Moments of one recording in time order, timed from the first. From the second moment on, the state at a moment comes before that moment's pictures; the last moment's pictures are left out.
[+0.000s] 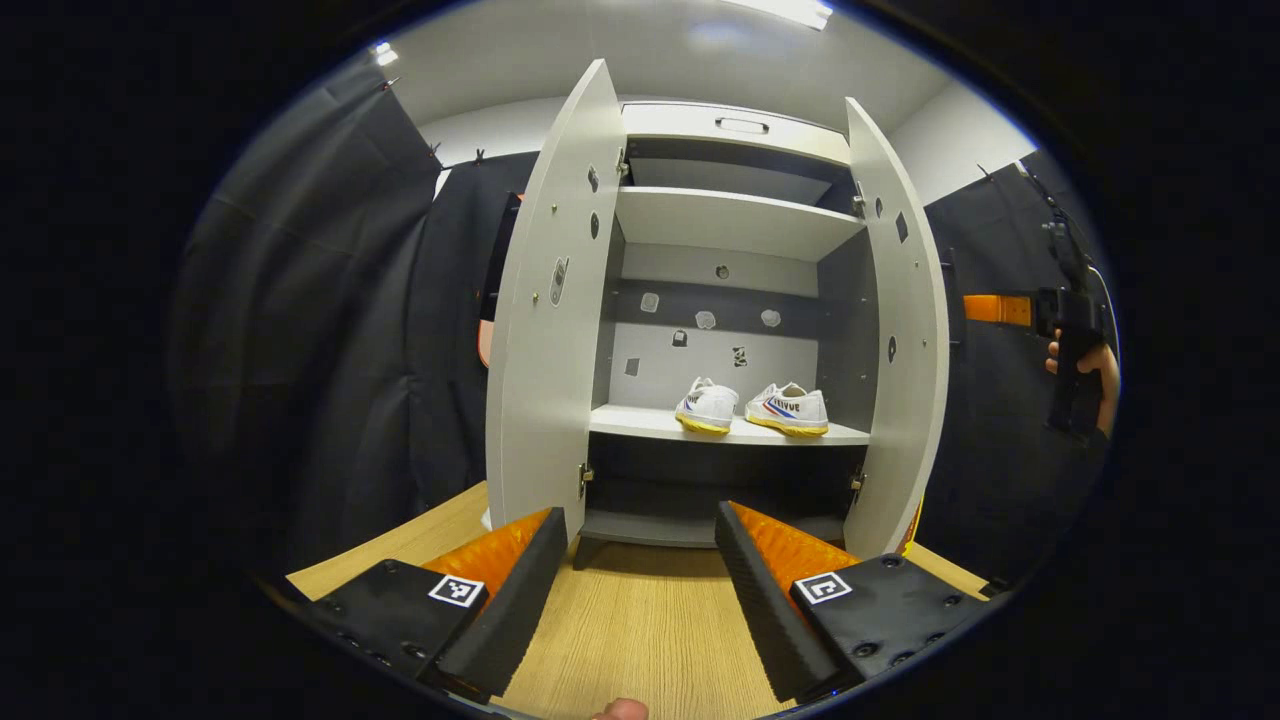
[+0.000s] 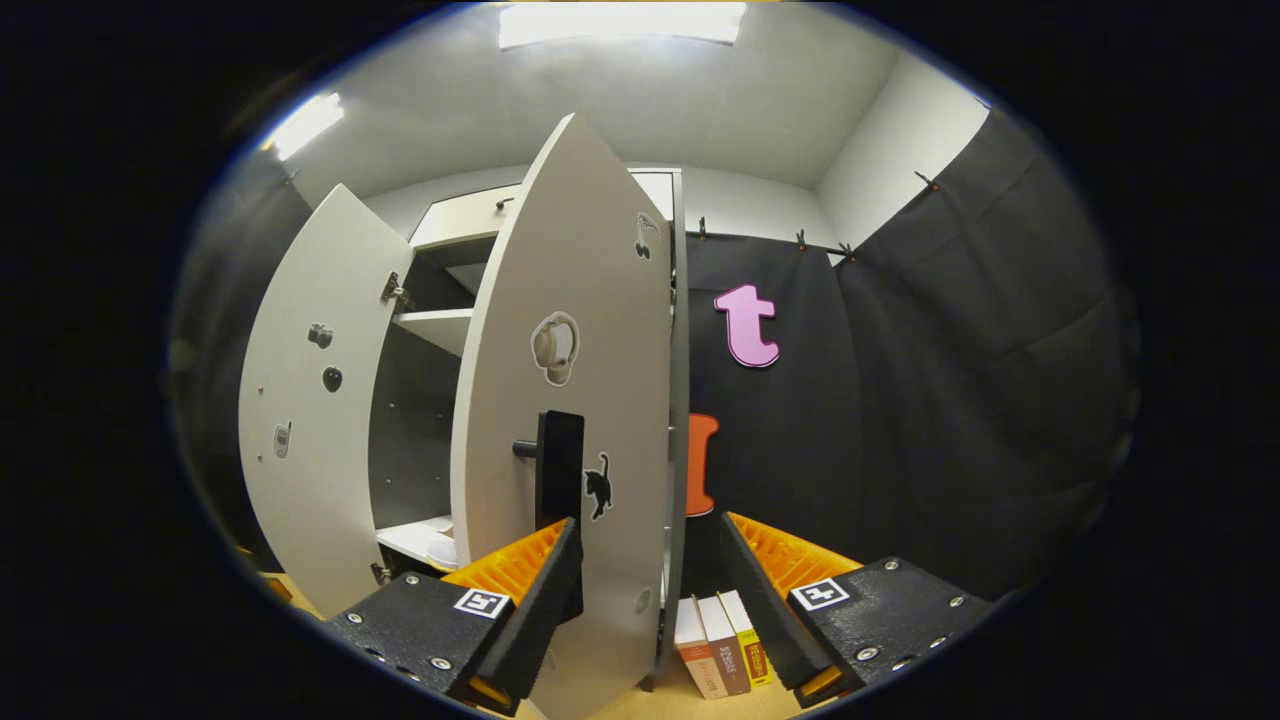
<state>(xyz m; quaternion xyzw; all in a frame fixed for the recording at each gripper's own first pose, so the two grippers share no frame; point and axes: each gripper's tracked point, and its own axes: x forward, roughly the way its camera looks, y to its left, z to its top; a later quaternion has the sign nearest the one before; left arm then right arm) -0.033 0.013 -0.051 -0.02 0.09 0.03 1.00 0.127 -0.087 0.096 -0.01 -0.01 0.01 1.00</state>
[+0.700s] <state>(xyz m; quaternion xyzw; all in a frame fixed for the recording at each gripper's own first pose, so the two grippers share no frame) -0.046 0.033 -0.055 -0.02 0.09 0.05 0.99 0.179 0.007 0.078 0.00 0.02 0.08 1.00</state>
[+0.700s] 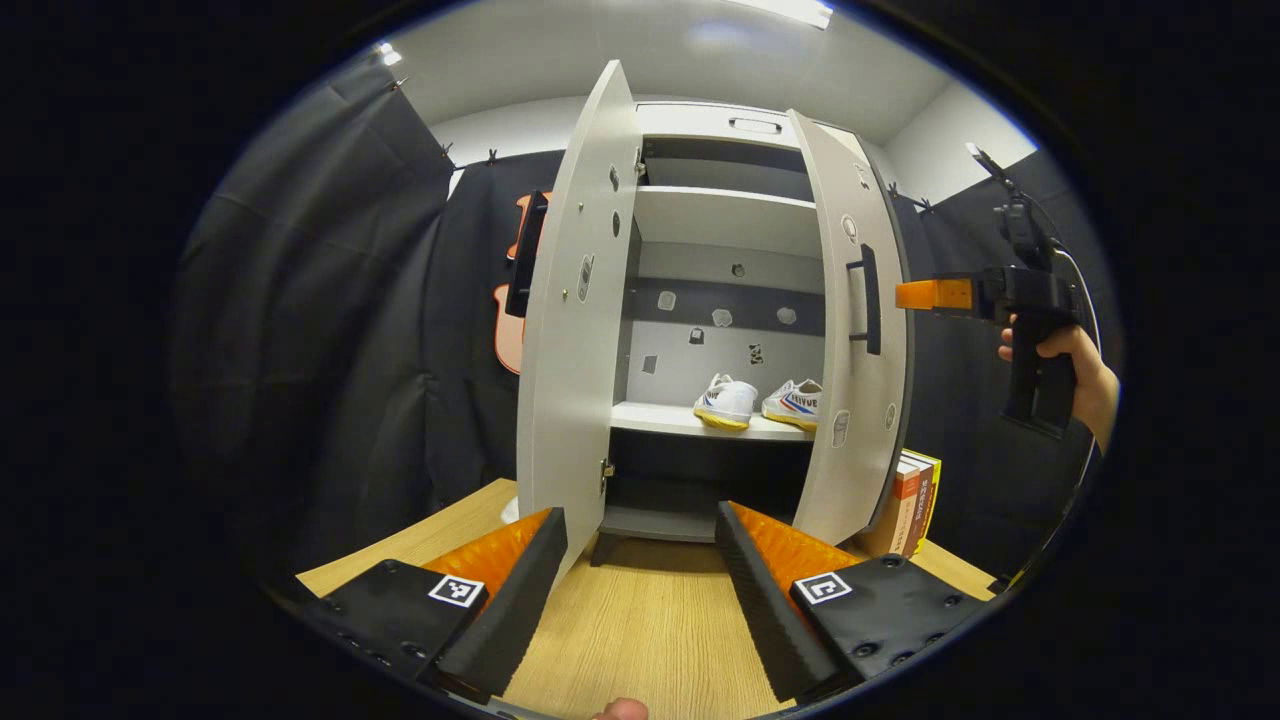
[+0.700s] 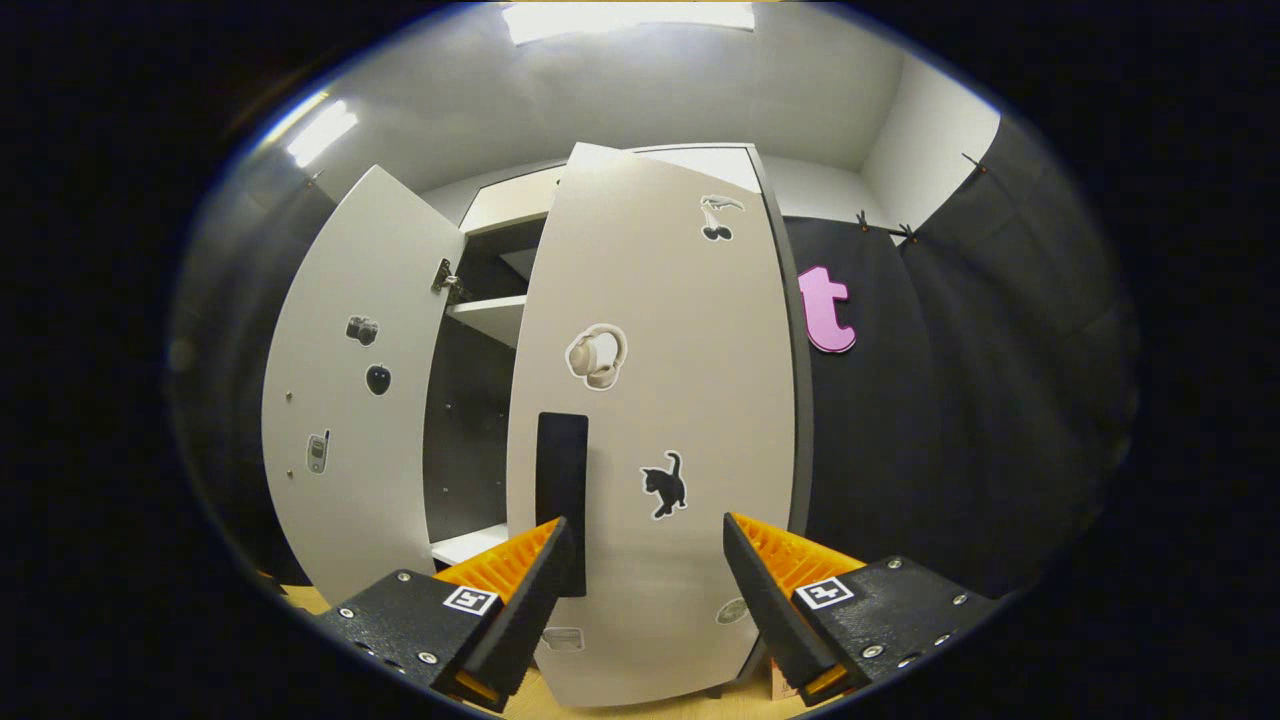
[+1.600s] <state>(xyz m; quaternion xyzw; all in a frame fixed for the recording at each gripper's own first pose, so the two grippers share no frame) -0.038 0.065 -0.052 0.00 0.08 0.07 0.99 0.249 0.039 0.053 -0.01 0.04 0.06 1.00</state>
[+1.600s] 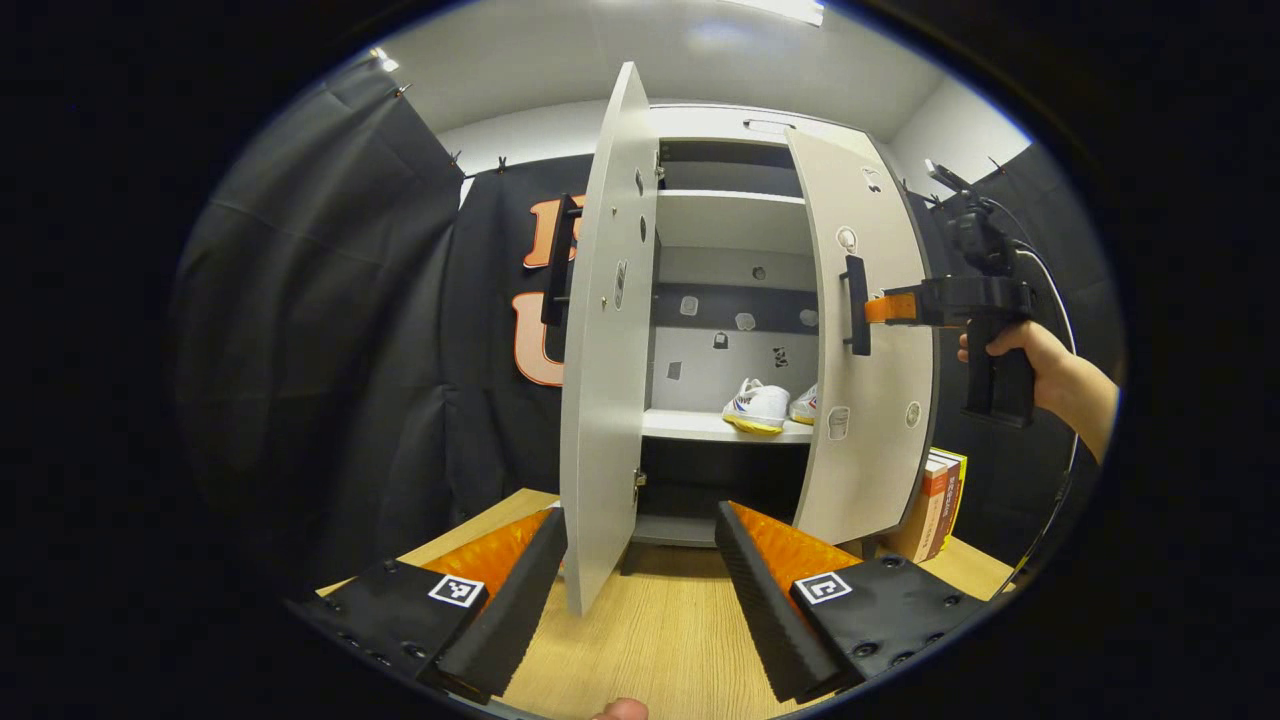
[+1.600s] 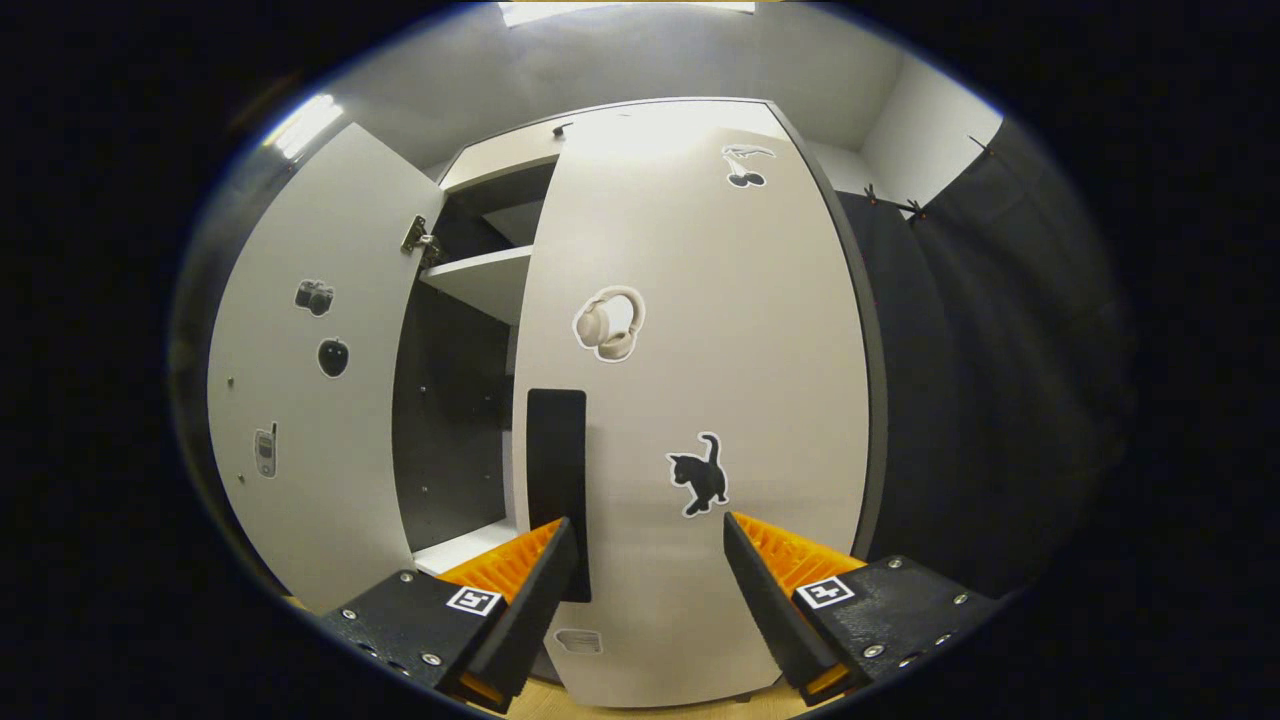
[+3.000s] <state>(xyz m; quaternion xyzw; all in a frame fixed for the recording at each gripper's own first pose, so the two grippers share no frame) -0.026 0.036 -0.042 -0.01 0.07 0.03 1.00 0.101 -0.017 0.056 0.01 0.01 0.01 1.00</state>
